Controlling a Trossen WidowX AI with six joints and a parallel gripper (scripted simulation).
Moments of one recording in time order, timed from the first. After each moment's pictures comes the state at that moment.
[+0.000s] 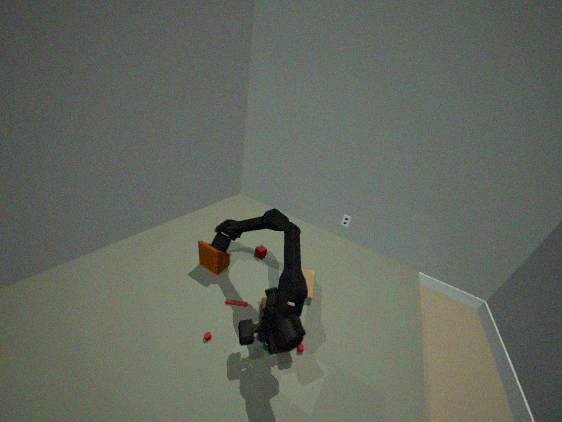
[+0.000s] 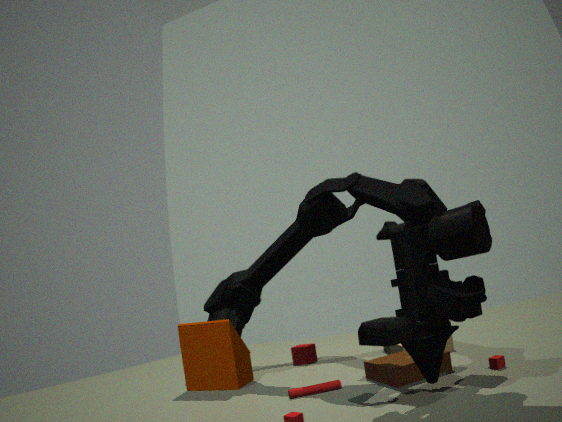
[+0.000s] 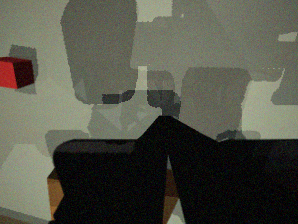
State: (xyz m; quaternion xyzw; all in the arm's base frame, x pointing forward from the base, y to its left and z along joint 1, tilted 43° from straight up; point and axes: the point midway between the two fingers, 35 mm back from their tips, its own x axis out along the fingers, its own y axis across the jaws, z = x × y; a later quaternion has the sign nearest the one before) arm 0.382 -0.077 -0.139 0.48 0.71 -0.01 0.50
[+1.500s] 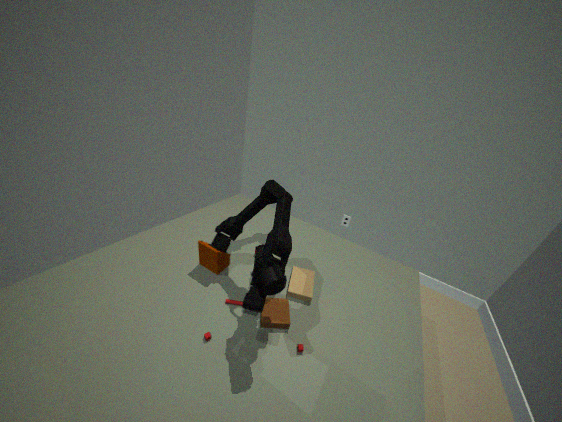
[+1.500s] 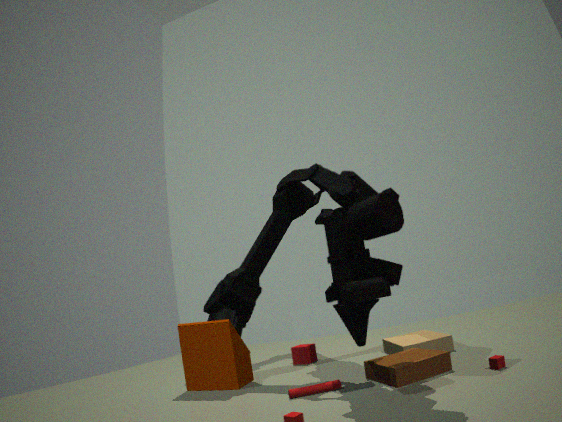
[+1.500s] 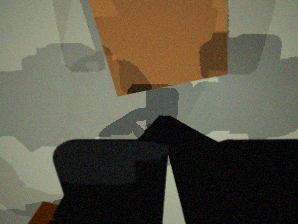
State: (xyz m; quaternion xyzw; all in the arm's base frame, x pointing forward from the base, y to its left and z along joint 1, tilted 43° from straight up) arm 0.282 -0.060 -0.051 0.14 0.61 0.38 0.69
